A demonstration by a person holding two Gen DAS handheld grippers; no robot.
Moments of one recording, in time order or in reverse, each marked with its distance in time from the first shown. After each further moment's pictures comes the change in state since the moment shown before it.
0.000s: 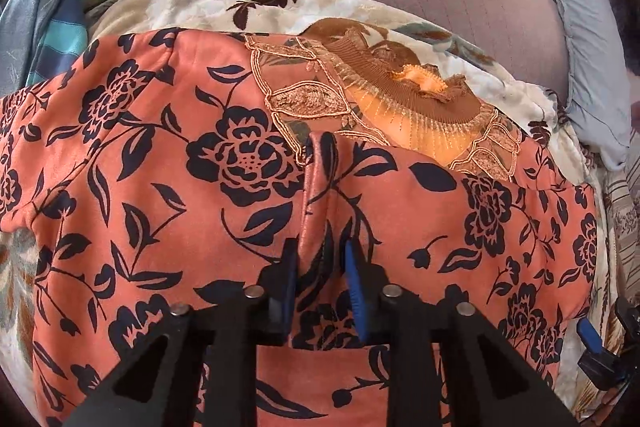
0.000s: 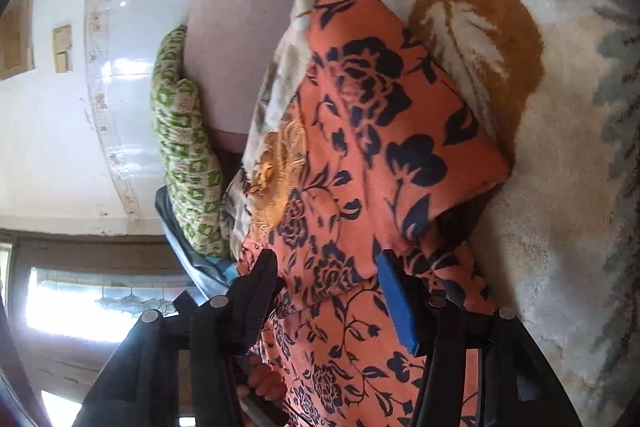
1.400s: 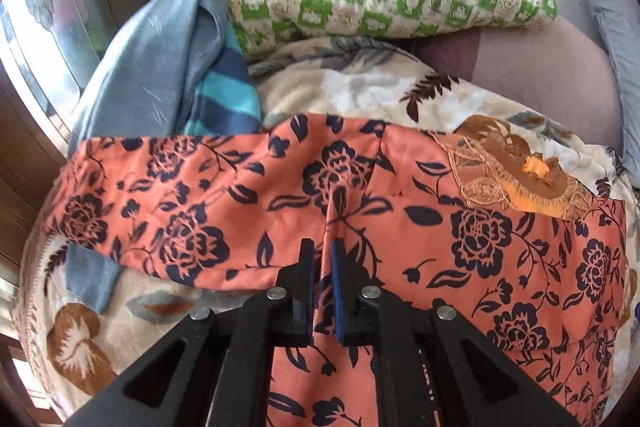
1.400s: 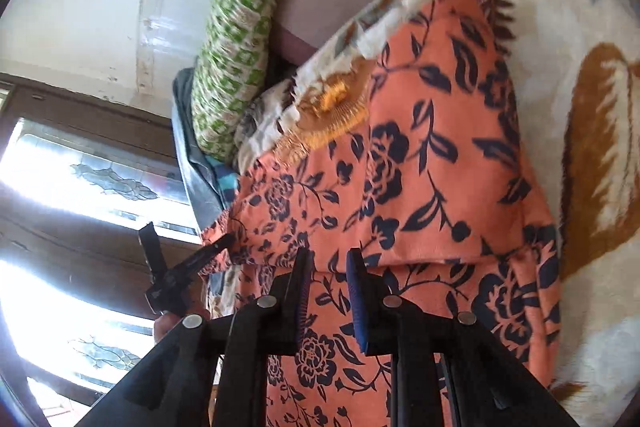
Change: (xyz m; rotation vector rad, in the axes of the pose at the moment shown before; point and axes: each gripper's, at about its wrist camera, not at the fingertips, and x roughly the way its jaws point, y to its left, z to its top) left arm -0.086 0.109 0.015 -0.012 -0.218 0.289; right arm 0.047 0.067 -0.022 -0.363 0.144 0.016
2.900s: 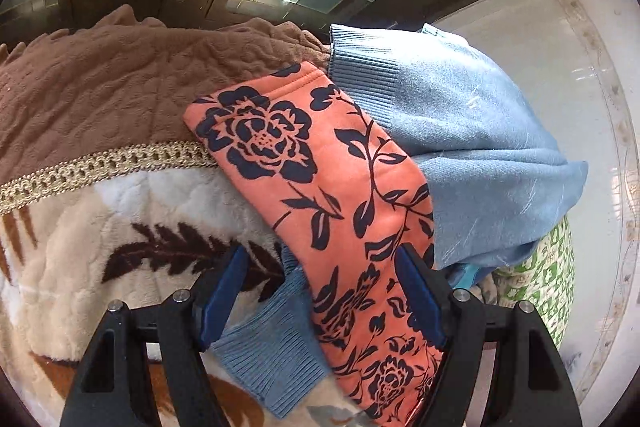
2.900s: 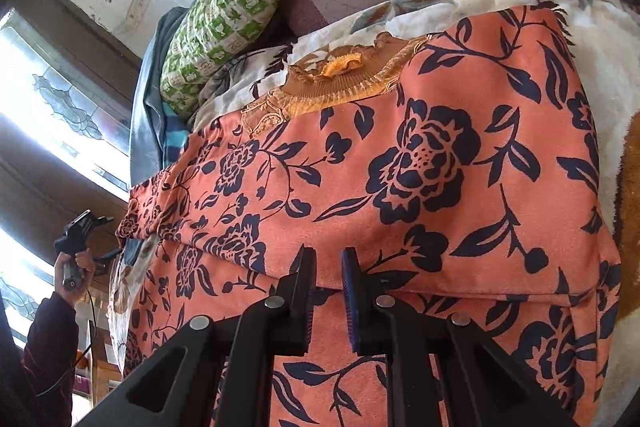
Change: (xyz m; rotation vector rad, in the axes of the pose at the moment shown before) left arm 0.057 0.362 -0.051 -1.153 0.045 -0.218; right arm 0.094 0.021 -0.043 -0.301 0.048 -0.256
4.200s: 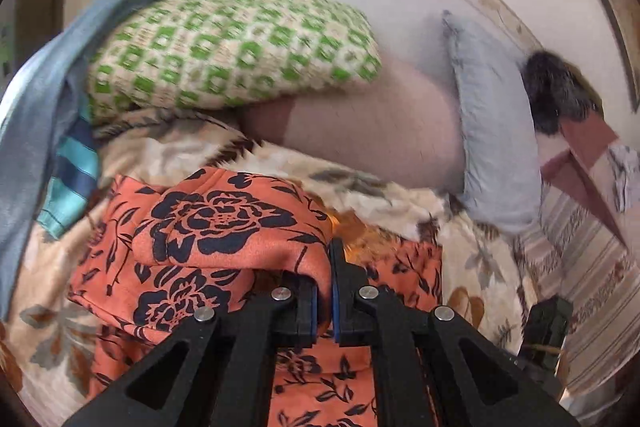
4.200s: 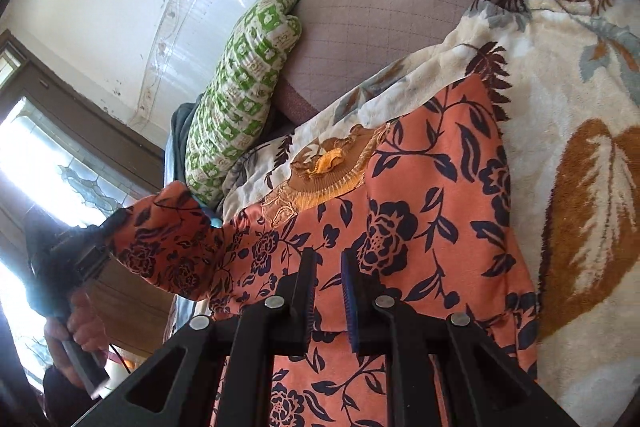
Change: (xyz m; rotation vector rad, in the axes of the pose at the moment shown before) left arm -0.038 -0.263 -0.430 1.159 0.184 -0.282; right arm -0.082 -0.048 0.019 0.246 -0.216 0.126
